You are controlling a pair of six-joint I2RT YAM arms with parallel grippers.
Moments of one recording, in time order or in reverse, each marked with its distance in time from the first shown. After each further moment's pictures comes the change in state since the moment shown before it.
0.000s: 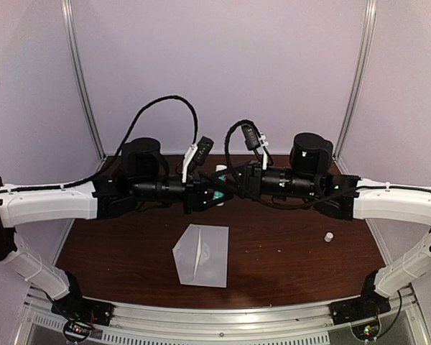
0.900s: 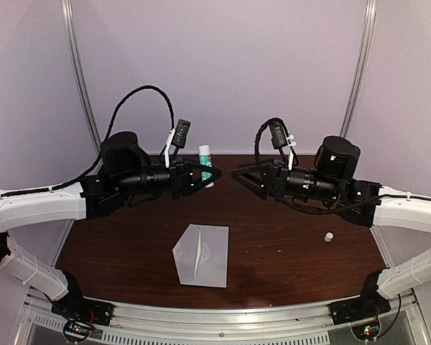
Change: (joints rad) left arm 0.060 -0.079 -0.054 0.156 -0.019 -0.178; right arm -0.042 -0.163 -0.140 0.036 -0.024 -0.011
